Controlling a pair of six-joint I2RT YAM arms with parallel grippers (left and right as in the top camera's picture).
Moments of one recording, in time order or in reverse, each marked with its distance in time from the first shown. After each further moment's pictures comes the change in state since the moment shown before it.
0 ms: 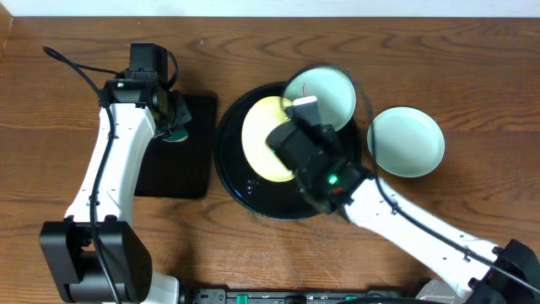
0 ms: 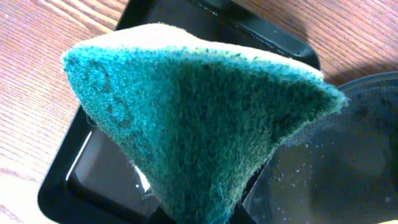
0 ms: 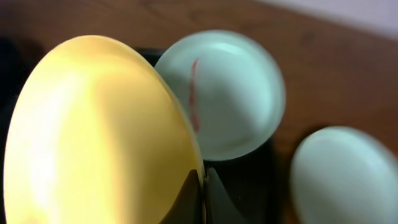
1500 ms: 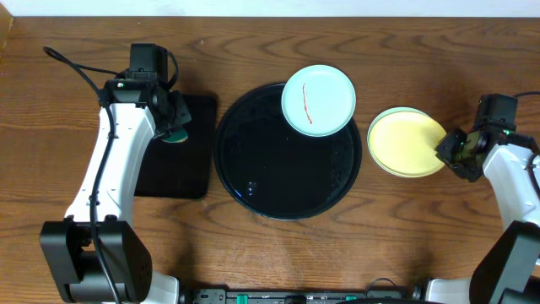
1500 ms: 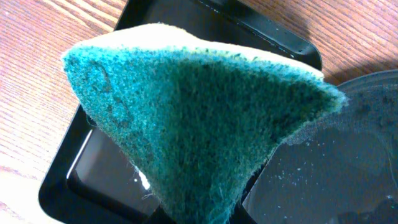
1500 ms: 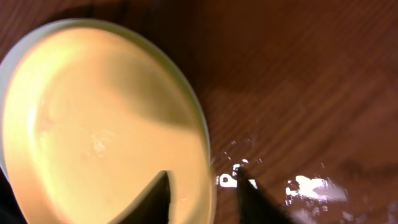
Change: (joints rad) left arm 0.000 0.000 0.000 -0.006 0.000 0.000; right arm -1.113 0.039 -0.112 -0.241 -0.617 0.112
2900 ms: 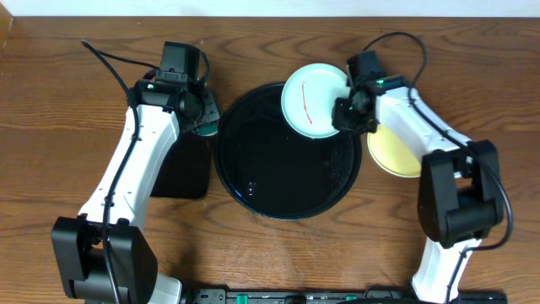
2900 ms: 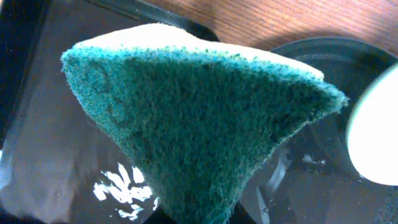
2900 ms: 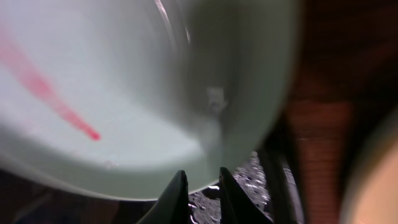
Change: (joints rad) left arm -0.139 0.000 -0.011 0.089 0.087 -0.004; right arm 0.562 0.459 0.443 -0.037 -0.106 -0.068
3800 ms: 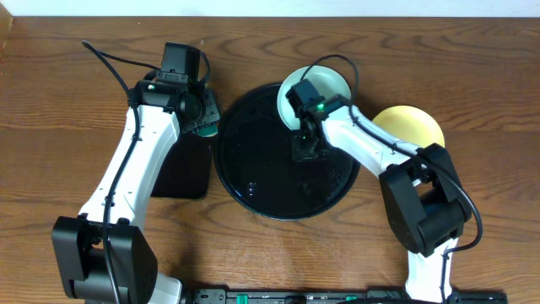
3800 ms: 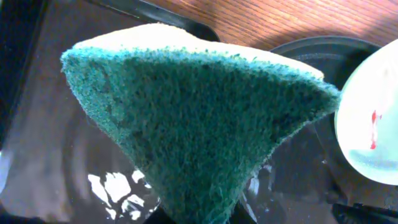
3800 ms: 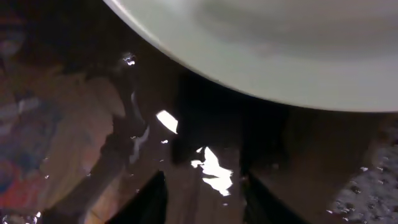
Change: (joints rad) left arm 0.000 0.000 -0.005 0.003 0.000 0.000; right arm 0.269 0.034 0.000 -0.083 0.023 0.010
